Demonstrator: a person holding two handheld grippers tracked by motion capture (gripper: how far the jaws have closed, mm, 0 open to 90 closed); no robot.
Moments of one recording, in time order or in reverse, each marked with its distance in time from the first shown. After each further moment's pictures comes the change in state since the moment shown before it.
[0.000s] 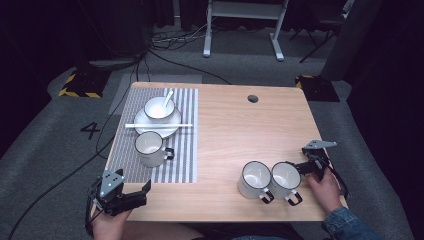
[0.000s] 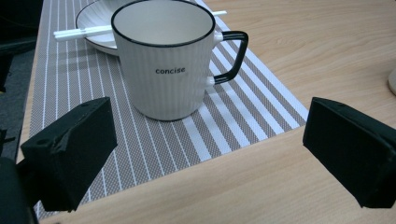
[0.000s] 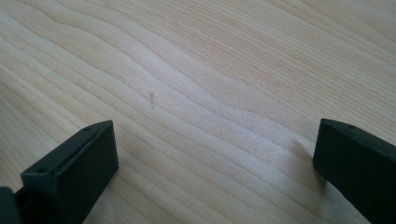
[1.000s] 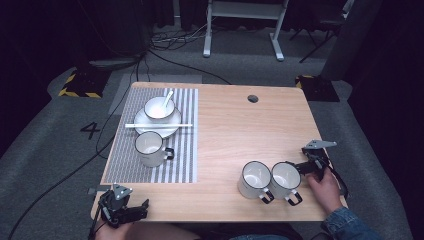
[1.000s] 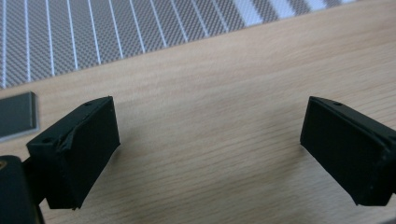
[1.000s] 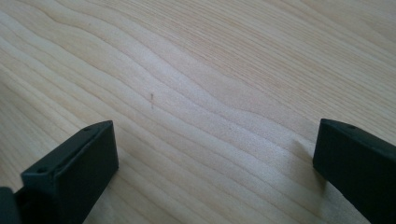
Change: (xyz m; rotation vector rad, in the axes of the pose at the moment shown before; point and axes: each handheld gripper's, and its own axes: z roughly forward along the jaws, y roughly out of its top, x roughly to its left) left arm 0.010 -0.057 0.037 0.325 0.101 -0.028; right arm -0.001 0.000 0.000 -0.002 0.003 -0.009
